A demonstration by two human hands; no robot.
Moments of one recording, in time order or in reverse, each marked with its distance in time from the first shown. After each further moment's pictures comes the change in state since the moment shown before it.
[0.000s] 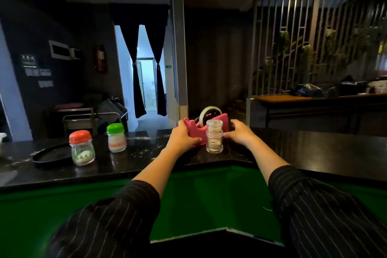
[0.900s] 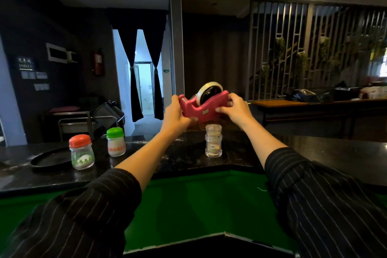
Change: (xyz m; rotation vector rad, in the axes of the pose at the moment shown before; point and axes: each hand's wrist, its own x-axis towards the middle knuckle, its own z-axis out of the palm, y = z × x) left_hand 0.016 0.030 -0.041 -0.164 0.185 0.285; right_hand 0.002 -0.057 -0.039 0.221 0.193 -0.290
